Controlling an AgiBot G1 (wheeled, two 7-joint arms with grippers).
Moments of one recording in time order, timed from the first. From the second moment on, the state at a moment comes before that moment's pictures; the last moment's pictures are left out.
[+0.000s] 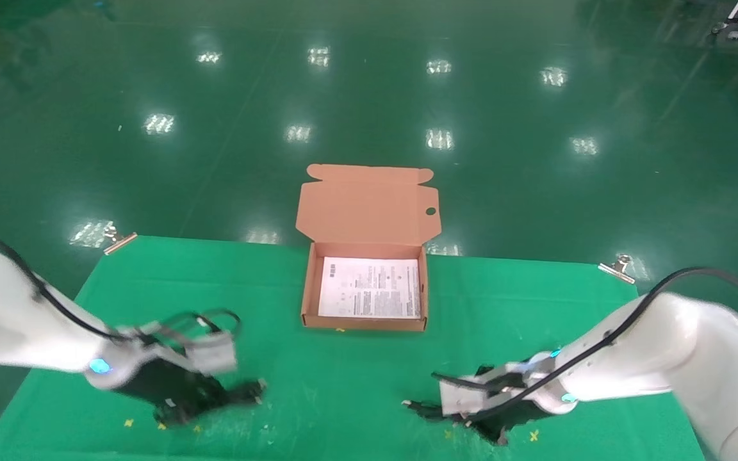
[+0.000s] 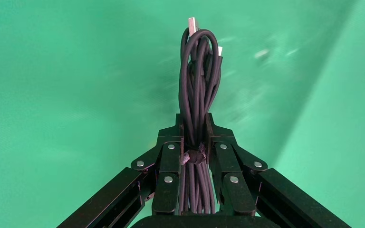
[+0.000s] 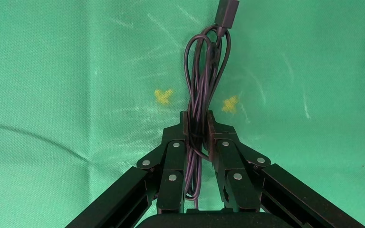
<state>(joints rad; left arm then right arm) -1.59 1.20 0.90 -0.24 1.83 1.14 0.00 1.49 -1.19 -0.90 0.55 -1.89 -1.08 -0.09</state>
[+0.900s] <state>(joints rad) -1.82 1.18 0.89 -0.62 1.98 0.85 -0.16 1.86 -1.28 -0.73 0.67 -1.77 -0.86 -0.17</state>
